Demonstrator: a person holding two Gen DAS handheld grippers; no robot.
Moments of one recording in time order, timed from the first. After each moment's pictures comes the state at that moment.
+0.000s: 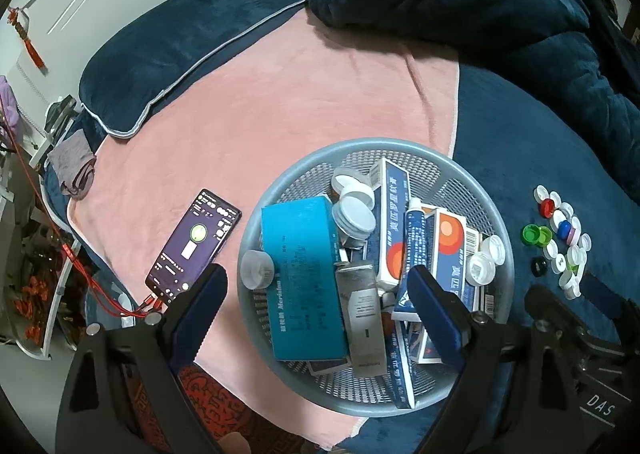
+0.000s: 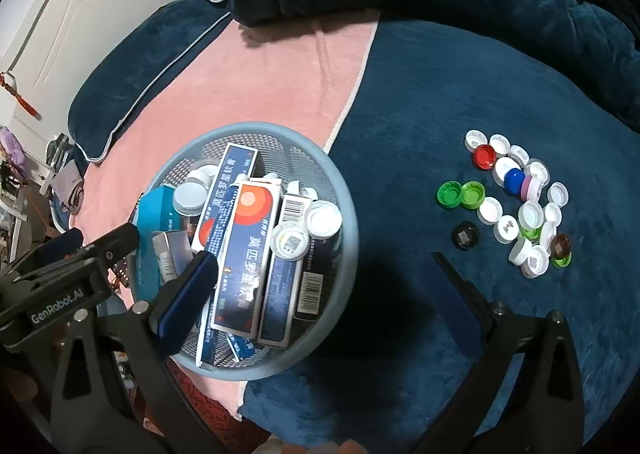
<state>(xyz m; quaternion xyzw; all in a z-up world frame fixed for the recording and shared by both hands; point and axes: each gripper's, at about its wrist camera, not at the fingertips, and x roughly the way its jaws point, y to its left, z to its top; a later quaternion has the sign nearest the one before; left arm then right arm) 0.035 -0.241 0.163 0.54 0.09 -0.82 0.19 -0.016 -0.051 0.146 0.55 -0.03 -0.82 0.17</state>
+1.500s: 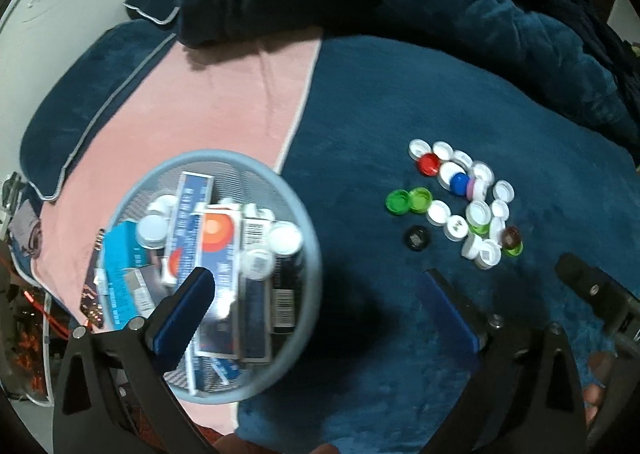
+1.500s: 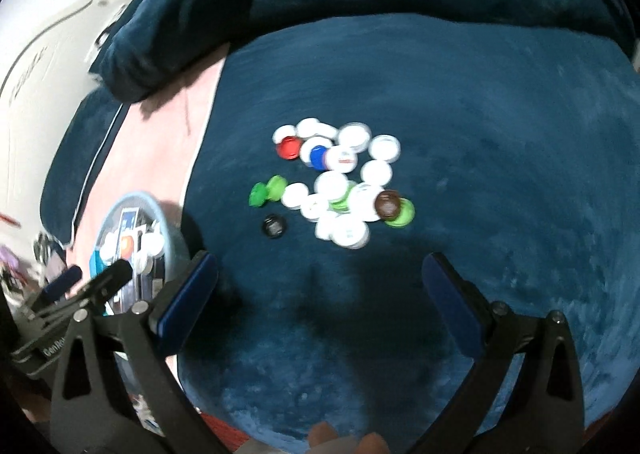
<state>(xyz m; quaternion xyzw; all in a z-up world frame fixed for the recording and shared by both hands) -0.019 -0.058 0.158 0.56 0.02 -0.82 0.08 -0.015 0.171 0.144 0.56 -0.17 -0.81 0.04</state>
